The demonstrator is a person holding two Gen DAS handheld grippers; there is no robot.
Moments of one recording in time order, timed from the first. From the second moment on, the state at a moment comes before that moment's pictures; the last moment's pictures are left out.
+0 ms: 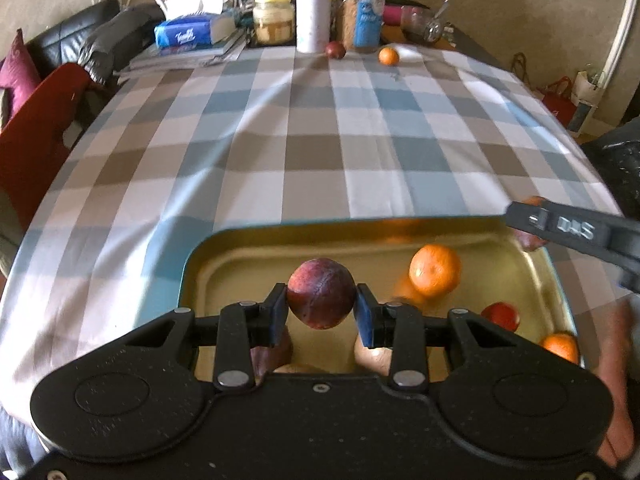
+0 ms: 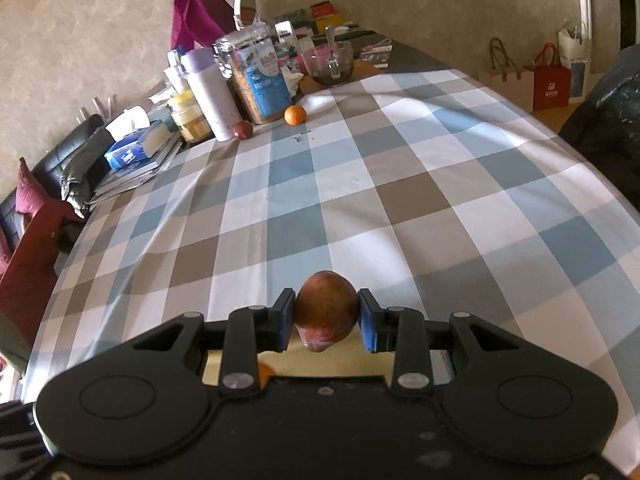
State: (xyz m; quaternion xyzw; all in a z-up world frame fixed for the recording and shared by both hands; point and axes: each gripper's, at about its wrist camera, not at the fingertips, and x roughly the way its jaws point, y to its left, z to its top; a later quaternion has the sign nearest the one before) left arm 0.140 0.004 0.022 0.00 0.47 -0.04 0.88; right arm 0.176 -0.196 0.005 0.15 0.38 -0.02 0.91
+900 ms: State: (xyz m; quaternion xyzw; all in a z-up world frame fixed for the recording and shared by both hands) left arm 0.136 0.033 0.011 -0.01 0.47 0.01 0.88; right arm 0.102 -0.155 0.014 0.10 0.38 0.04 0.92
